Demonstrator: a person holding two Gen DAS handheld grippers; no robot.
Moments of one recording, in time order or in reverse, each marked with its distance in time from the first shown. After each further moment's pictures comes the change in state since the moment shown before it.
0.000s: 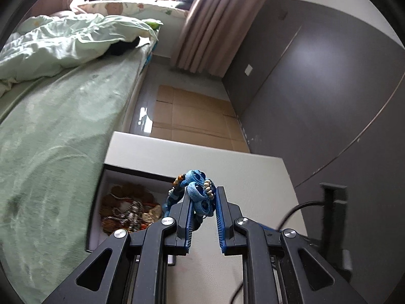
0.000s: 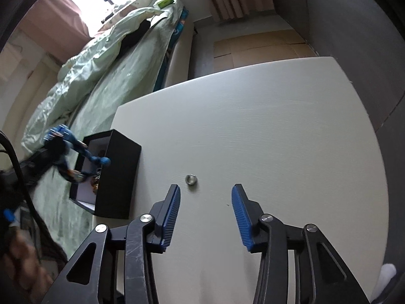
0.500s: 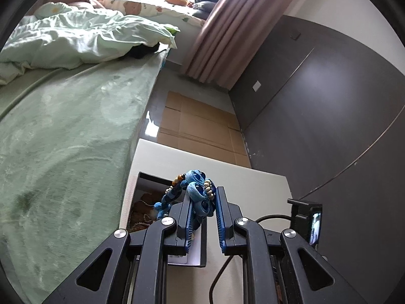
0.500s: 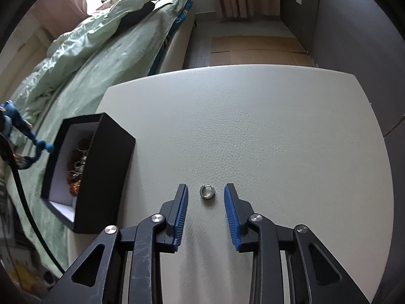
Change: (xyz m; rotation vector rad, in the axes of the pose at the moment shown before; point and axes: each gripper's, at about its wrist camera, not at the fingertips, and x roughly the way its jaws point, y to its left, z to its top) left arm -0.025 0.049 0.009 -0.095 -0.047 -0.023; right arm 0.035 0.032 0.003 -0.100 0.026 -0.142
